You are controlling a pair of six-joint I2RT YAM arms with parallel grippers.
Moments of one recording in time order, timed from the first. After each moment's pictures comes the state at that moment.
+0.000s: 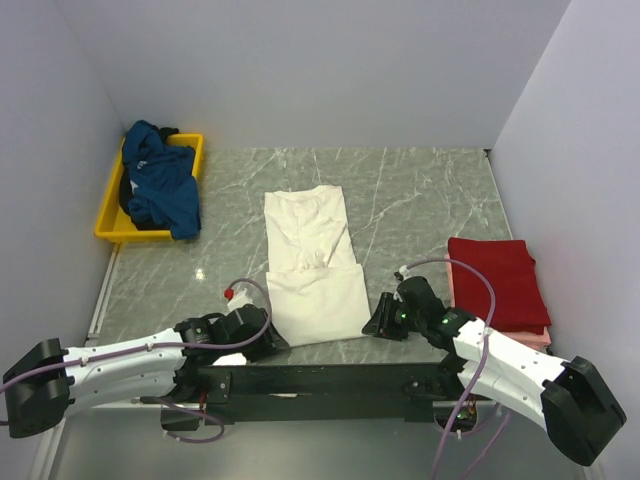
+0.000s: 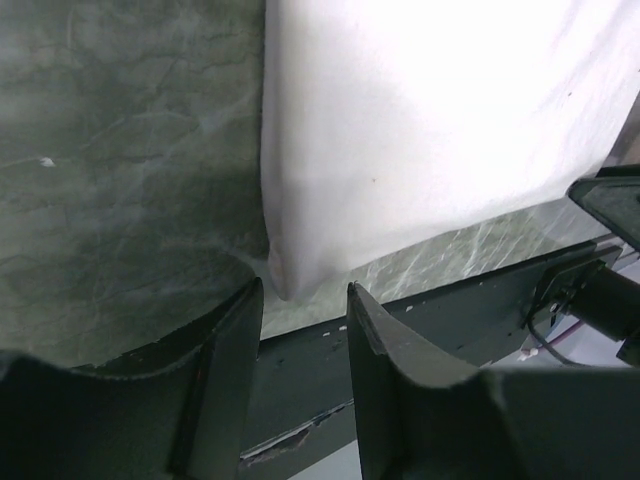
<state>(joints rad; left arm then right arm) -1.08 0.84 0.26 -0.32 -0.11 -1.40 0.64 0.87 0.23 -0.22 -0.24 0.88</state>
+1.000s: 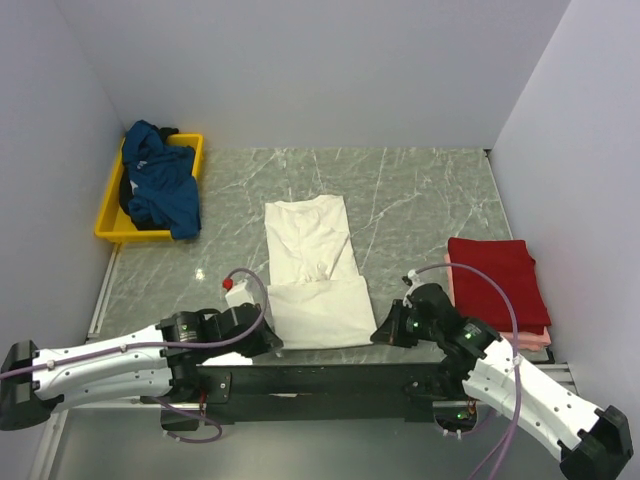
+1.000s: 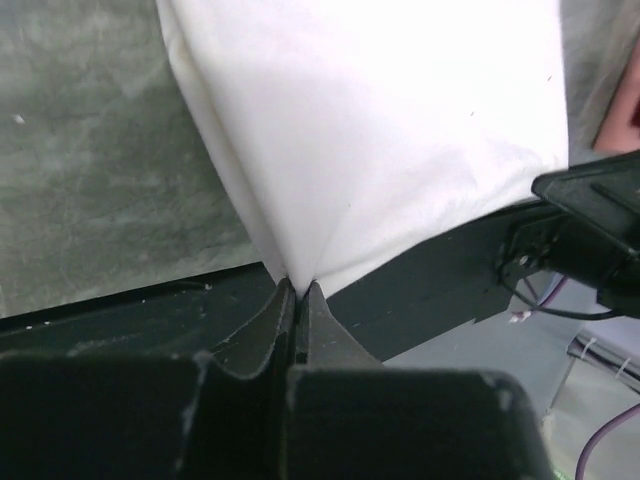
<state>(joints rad) -1.21 0.74 0.46 -0.60 -0.22 -1.37 0.67 0.54 0.26 -0.52 -0.27 0.87</state>
